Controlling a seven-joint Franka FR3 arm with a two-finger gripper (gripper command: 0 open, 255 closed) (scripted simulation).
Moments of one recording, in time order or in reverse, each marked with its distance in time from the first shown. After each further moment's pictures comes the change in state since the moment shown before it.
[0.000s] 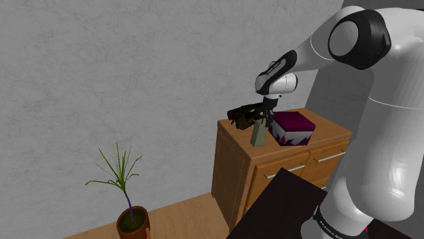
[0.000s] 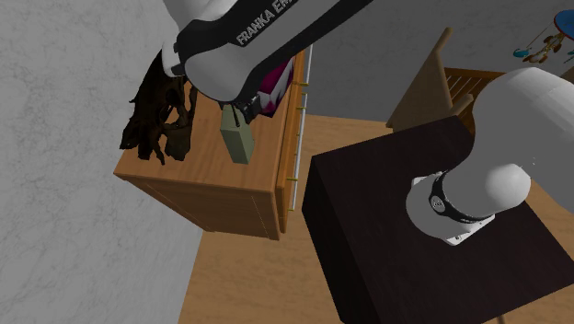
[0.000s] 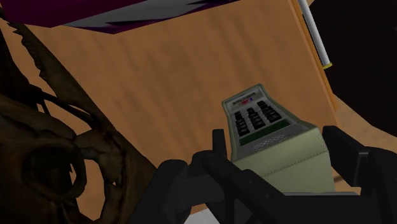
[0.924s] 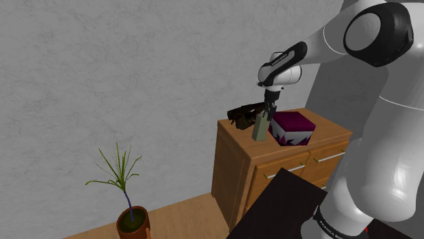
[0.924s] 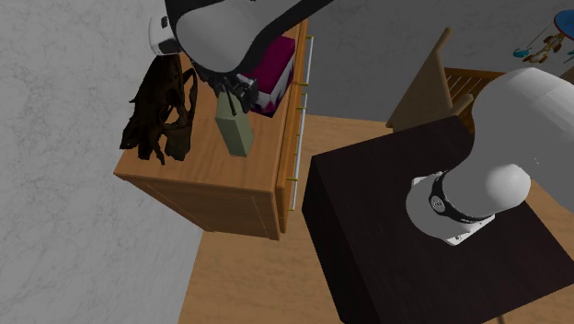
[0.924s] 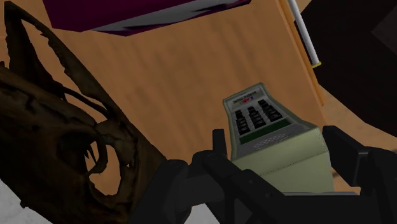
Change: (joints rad) arm 0.021 -0.089 -0.017 0.038 -0.087 -0.102 0.057
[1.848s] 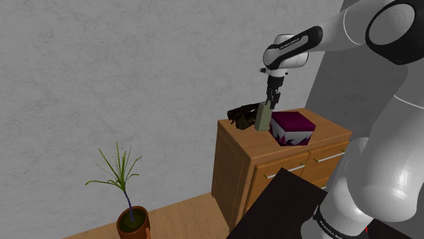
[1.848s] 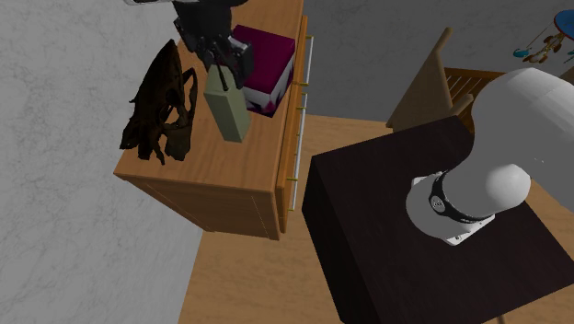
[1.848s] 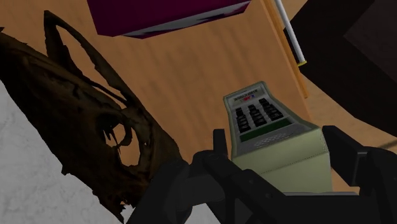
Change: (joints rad) arm 0.012 -0.114 0.010 0.102 -0.092 -0.185 0.061
